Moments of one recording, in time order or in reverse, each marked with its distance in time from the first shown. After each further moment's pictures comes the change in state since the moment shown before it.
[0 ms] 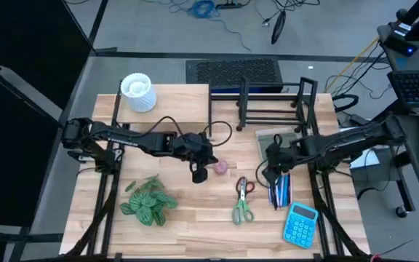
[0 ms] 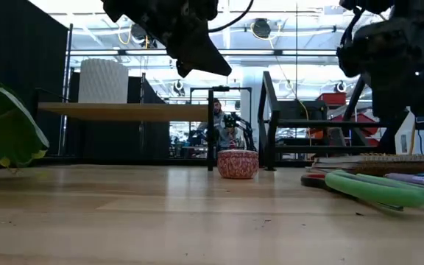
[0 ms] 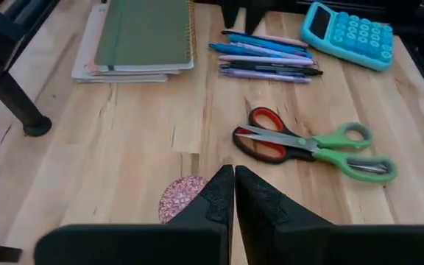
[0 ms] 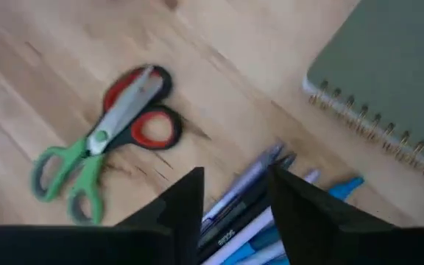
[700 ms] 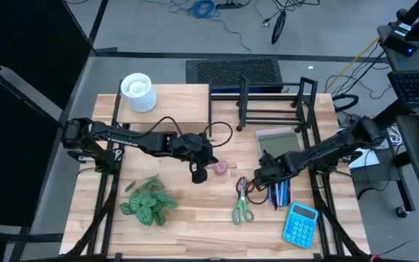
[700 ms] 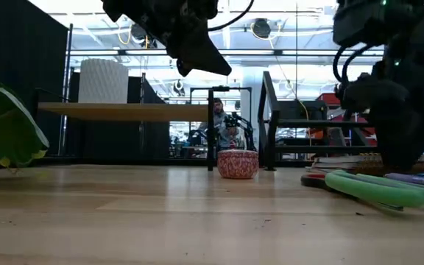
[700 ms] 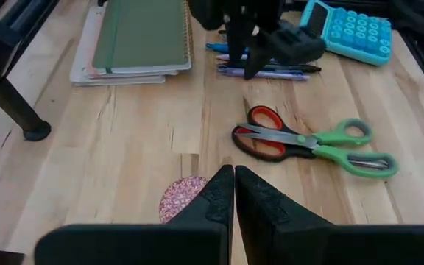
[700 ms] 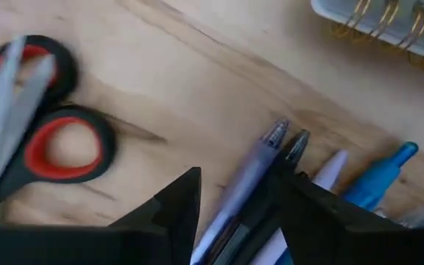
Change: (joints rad) left arm 0.000 0.000 0.000 -0.001 0.000 0.028; right arm 0.096 0.316 0.002 0.094 0.044 0.263
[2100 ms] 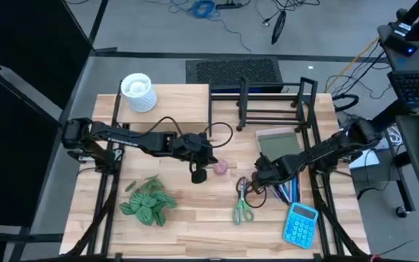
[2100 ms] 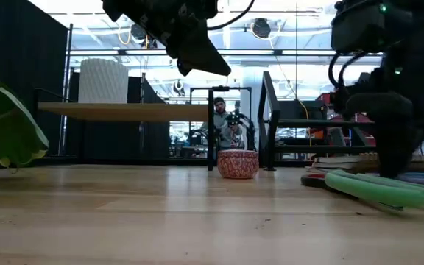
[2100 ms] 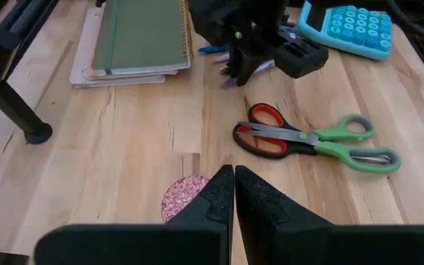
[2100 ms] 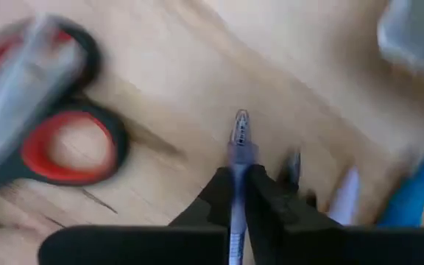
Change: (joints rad) left arm 0.000 0.000 0.000 -0.003 0.001 0.021; right arm 0.005 0.001 -0.006 0.122 0.089 -0.174
